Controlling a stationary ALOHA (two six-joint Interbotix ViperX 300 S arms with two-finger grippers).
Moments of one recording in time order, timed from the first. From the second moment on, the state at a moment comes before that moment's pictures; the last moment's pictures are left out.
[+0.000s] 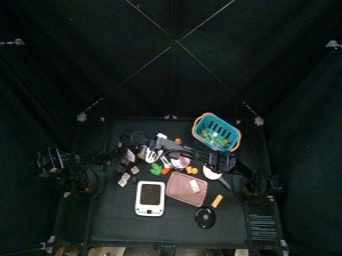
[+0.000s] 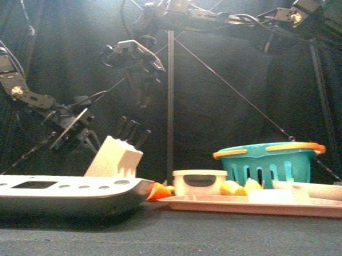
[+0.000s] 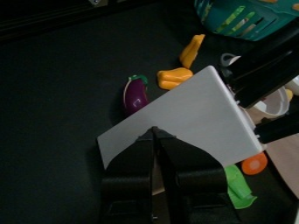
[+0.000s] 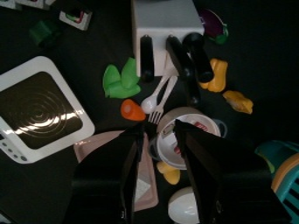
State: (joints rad) left arm 0.50 -0.19 1.16 -0.19 -0.53 -0.22; right arm -0.20 0.69 -1.06 -0.13 1.72 0.21
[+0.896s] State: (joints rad) left arm 0.50 -0.54 1.30 -0.05 -0.53 -0.22; right arm -0.12 -0.08 -0.04 -0.27 1.19 0.51
